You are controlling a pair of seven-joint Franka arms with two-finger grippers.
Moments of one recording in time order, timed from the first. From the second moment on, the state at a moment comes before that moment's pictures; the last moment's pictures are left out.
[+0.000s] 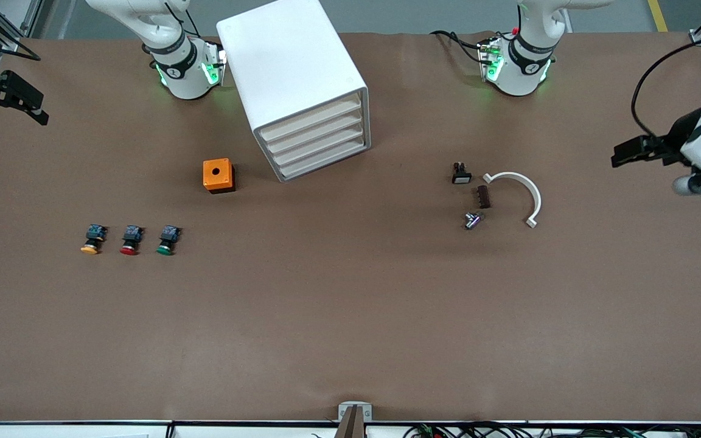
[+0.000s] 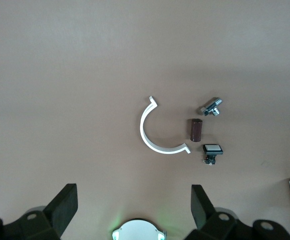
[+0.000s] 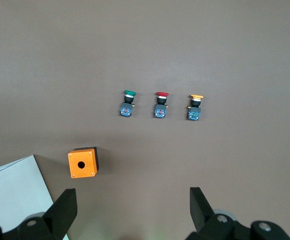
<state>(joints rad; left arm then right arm) -0.04 0.10 0.03 -1.60 -0.02 1.47 -0.08 -0.03 -0.26 -0.03 -1.80 -0.01 1.57 -0.11</state>
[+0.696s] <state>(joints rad) -0.11 0.35 0.01 -1.59 -0.08 1.53 -0.49 -0.03 -0.26 -0.03 -1.80 -0.01 1.58 -0.11</state>
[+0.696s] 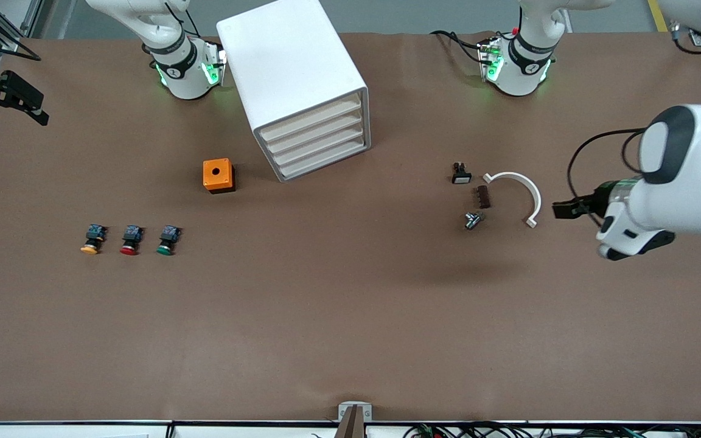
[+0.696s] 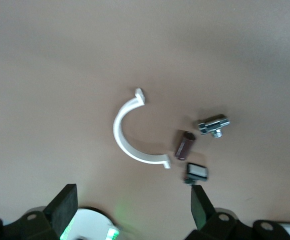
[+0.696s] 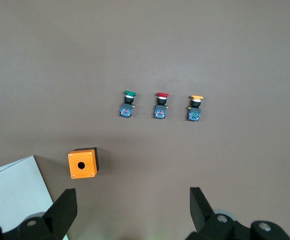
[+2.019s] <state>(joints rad) -0.28 0.68 -0.19 -1.50 -0.82 1.50 -1.98 -0.03 -0.26 -0.03 -1.80 -0.01 1.58 -0.11</state>
